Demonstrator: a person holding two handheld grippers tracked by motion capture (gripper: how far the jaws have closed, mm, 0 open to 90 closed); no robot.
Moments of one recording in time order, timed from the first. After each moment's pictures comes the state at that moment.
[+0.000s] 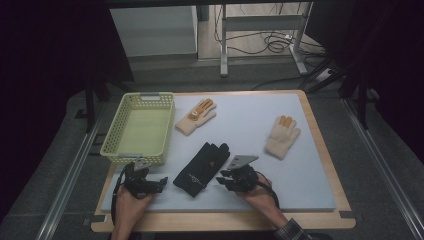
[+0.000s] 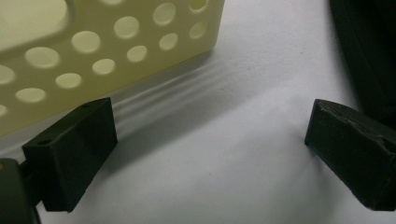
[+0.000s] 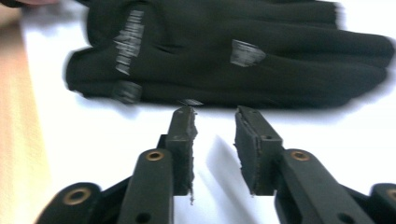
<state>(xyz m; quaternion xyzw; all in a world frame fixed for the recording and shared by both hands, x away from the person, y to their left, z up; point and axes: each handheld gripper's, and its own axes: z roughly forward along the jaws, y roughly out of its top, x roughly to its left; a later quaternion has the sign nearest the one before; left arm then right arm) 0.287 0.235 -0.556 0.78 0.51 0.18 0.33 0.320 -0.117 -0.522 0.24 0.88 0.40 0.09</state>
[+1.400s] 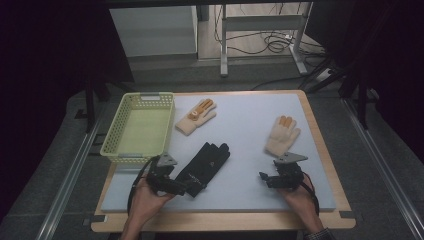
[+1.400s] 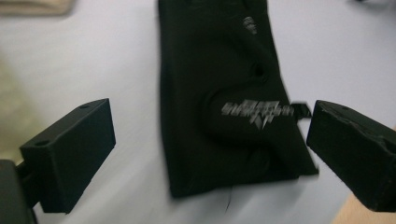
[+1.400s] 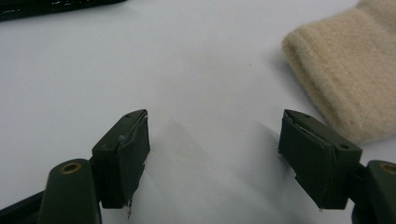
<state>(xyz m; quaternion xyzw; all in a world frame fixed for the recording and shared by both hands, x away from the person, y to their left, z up) 0.289 0.152 -0.501 0.84 0.40 0.12 0.36 0.337 -0.244 -0.532 0.36 0.84 0.36 0.18</state>
